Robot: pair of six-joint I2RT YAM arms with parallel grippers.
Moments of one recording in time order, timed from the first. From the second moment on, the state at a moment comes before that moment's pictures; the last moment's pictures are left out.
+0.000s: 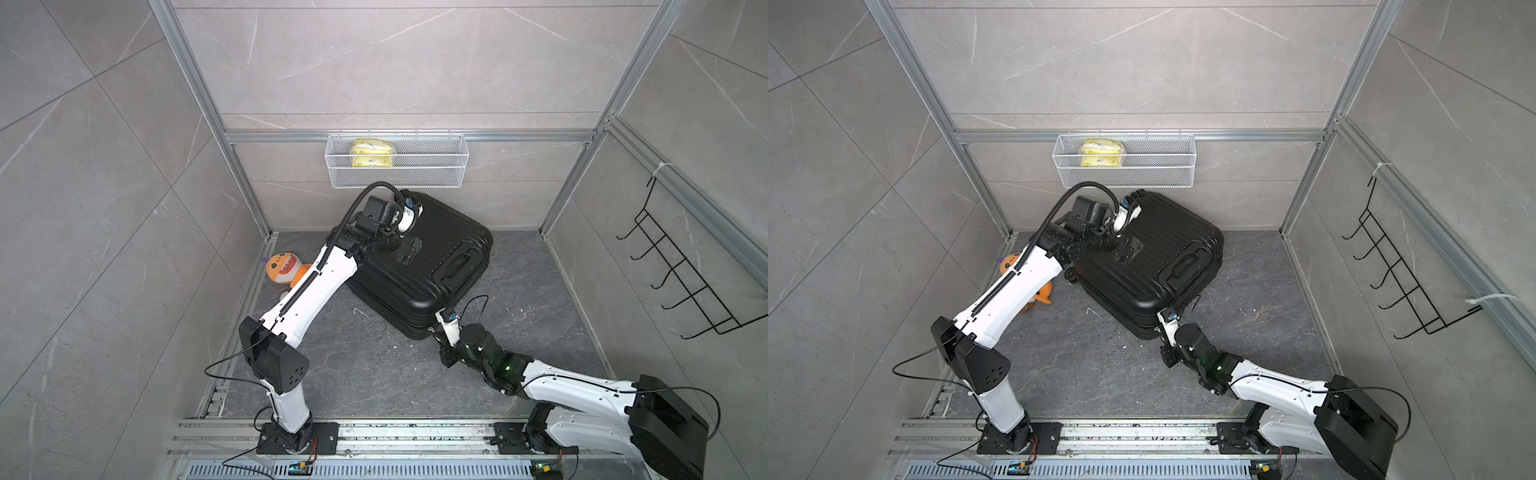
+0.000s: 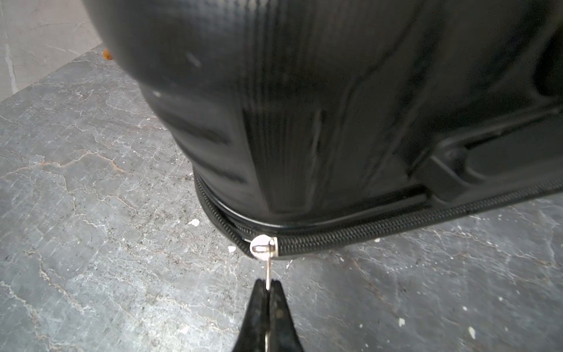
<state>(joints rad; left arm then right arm) -0.63 1.74 1.86 -0.82 0.11 0.27 0.86 1.15 0.43 0.16 0.14 0.18</state>
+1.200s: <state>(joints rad) -0.71 1.47 1.22 -0.51 0.22 1.23 0.82 1.17 0.49 0.07 0.01 0.12</state>
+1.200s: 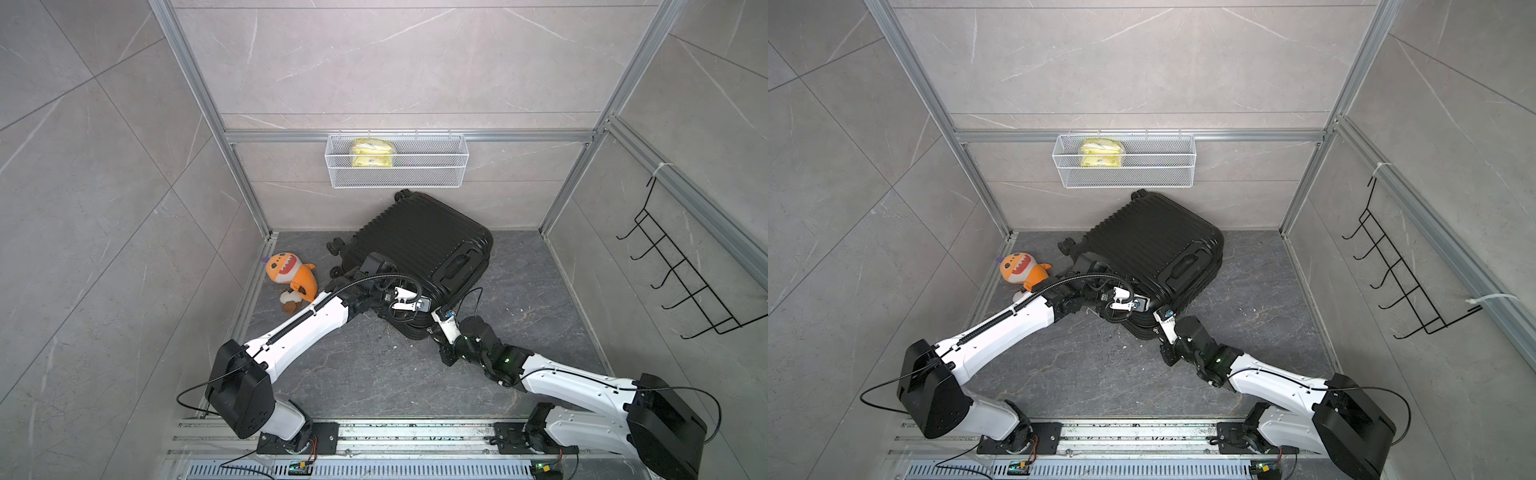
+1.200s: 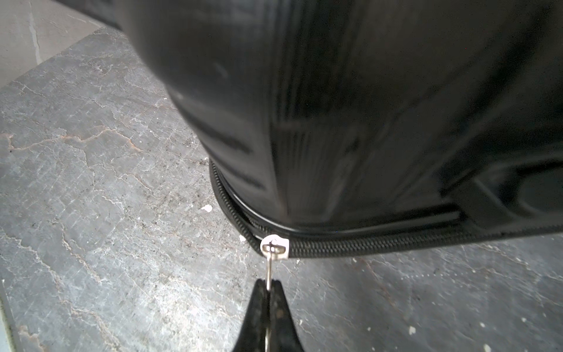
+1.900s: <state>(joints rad) -0.76 1.47 1.22 -0.48 0.06 1.11 0.79 1.17 0.50 0.06 -0.03 0.08</state>
